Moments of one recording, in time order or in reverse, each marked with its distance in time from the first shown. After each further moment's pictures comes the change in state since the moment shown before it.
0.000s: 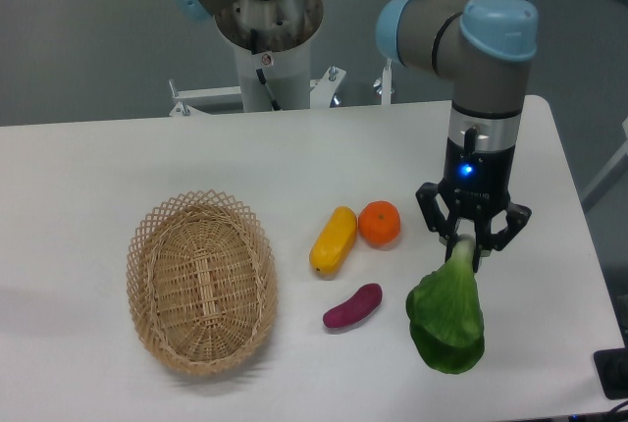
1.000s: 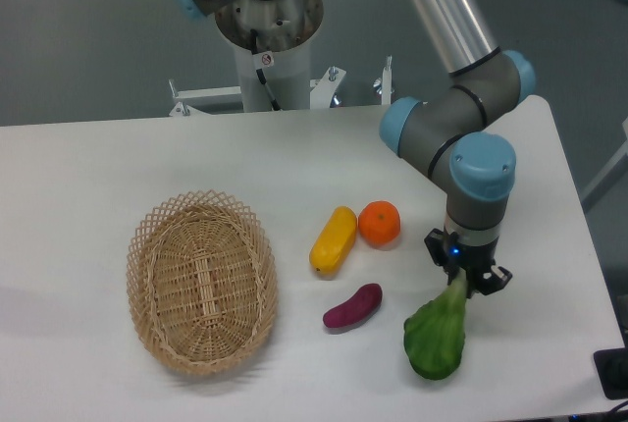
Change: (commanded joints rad) arm -0.046 -0.216 0.058 0.020 0.319 0.235
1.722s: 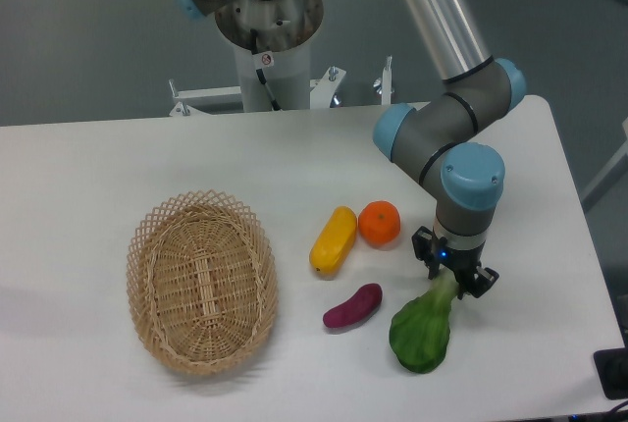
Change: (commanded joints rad) arm -0.015 -0.083 -0.074 0.006 0.034 0.002
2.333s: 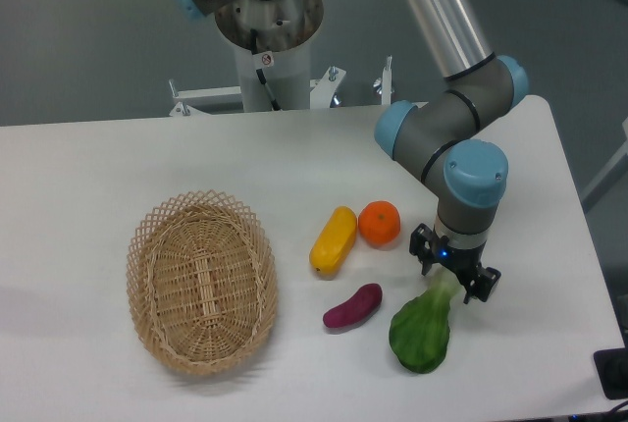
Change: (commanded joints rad) arm 0.000 -0.002 0.003 0.000 -0.029 -0.002
